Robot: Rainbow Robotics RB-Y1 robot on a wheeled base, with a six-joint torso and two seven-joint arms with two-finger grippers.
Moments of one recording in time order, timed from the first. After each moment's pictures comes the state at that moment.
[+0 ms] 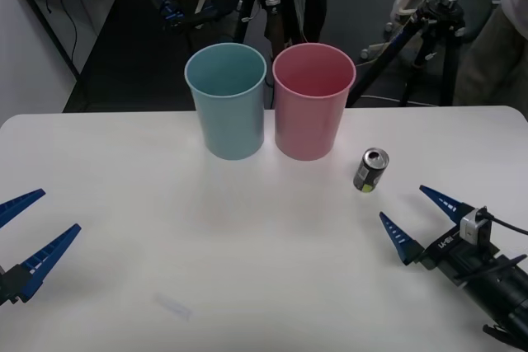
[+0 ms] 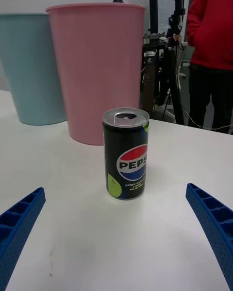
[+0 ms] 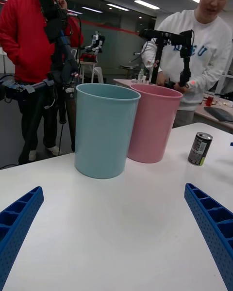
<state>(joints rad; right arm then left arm) 0.03 -0.31 -0.25 -1.15 0.96 -0.98 0.55 0.35 0.40 0.52 -1.66 -0.96 -1.22 0.00</state>
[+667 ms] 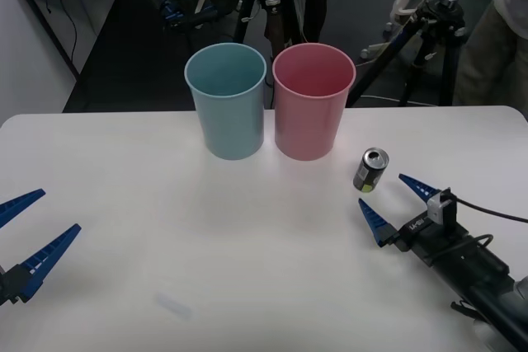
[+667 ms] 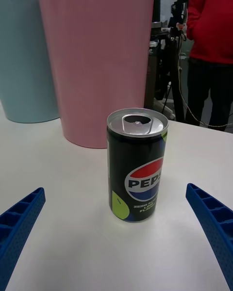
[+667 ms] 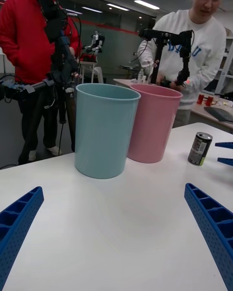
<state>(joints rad) -0.04 -0.31 -0.11 -1.13 0.91 -0.80 0.59 0.35 0.40 0.52 -1.66 -0.96 -1.22 0.00</state>
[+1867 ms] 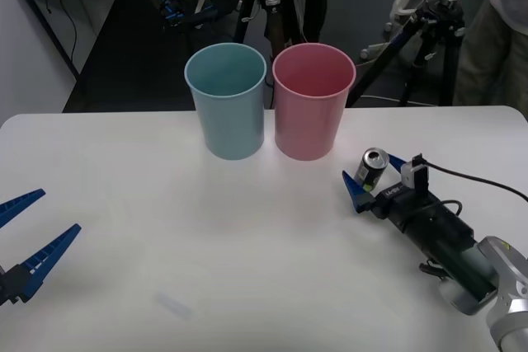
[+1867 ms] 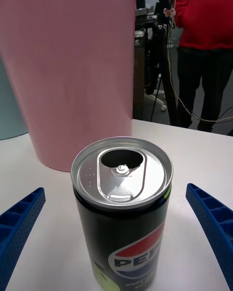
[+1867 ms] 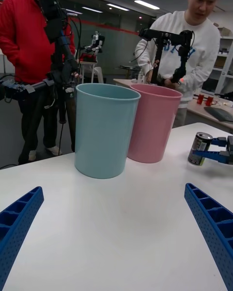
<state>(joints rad) -0.23 -0.30 0.00 -0.98 0.82 -0.62 0.59 0.35 0.40 0.52 -1.66 -0.96 -1.22 0.00</state>
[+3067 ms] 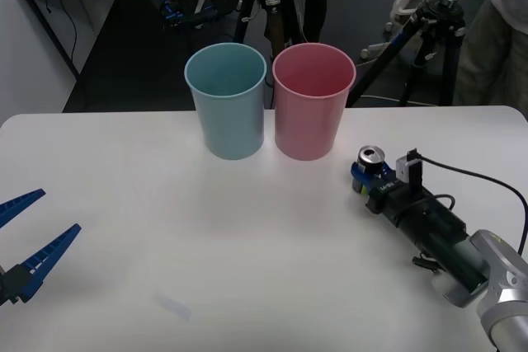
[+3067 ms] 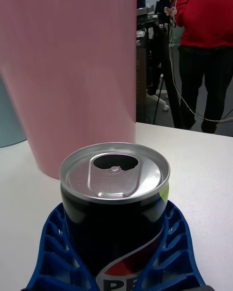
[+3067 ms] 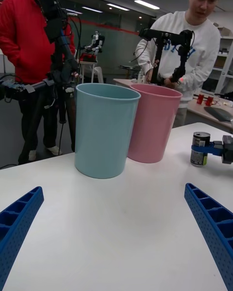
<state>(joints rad) -0.28 -0.29 -0.01 -0.92 0.81 -0.63 0.60 0.35 0.40 0.52 -1.66 -0.96 -1.22 0.00</state>
